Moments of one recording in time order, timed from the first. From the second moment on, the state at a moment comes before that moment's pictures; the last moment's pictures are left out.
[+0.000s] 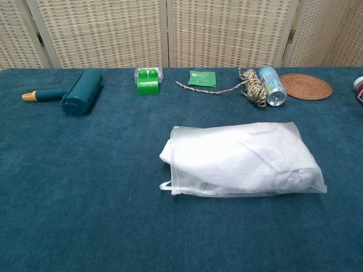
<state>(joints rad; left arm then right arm) -0.09 -1.14 -0.05 -1.66 1.47 1.49 0.20 0.11 -1.17 0.07 -1.60 -1.51 1.45 -0.02</state>
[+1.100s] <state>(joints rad) -0.06 -1.17 -0.02 -1.60 1.48 1.51 0.14 0.45 -1.14 0.15 -1.94 -1.24 1.01 -0.32</state>
